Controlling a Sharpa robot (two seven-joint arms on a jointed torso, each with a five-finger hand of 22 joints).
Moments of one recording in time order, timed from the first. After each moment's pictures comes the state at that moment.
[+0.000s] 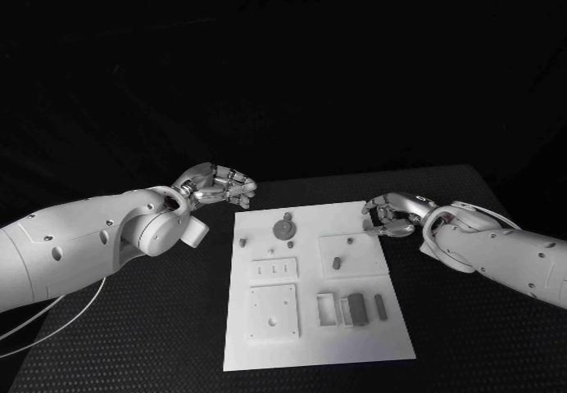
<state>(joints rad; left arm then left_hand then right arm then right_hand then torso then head) 1.34 -0.81 -0.11 1.35 -0.35 -0.17 0.20 1.51 -0.05 0.05 0.29 0.05 0.82 0.19 0.29 0.54 1.16 0.12 0.08 0.28 0.99 0.10 0.29 0.82 0.04 0.98 -0.01 0.19 0.73 1.21 -0.75 -0.12 1.03 -1.28 -0.31 0.24 1.08 -0.19 0.60 -0.24 0.08 0.78 0.14 0.24 0.45 0.98 0.03 1.22 1.01 1.08 -0.05 1.45 0.92 0.25 1.05 0.02 0.94 1.31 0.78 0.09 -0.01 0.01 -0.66</state>
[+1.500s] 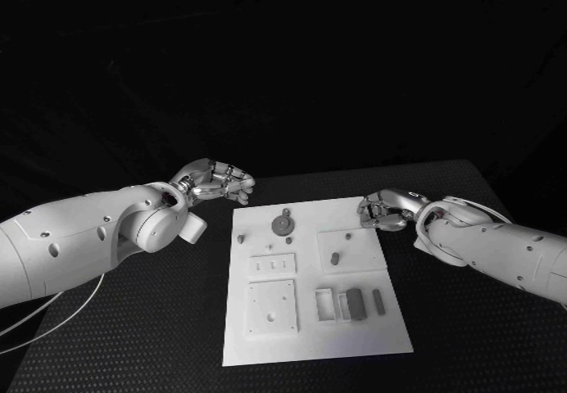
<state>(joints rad) 1.34 -0.81 -0.11 1.35 -0.35 -0.16 0.20 1.51 -0.05 0.05 0.29 0.05 0.82 0.19 0.29 0.54 1.16 0.12 0.08 0.28 0.99 0.10 0.29 0.82 0.04 0.98 -0.01 0.19 0.73 1.21 -0.72 -0.13 1.00 -1.29 -0.29 0.24 1.06 -0.05 0.59 -0.22 0.08 0.79 0.13 0.33 0.50 0.98 0.03 1.23 1.00 1.09 -0.07 1.47 0.92 0.25 1.05 0.01 0.95 1.31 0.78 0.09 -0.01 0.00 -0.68</state>
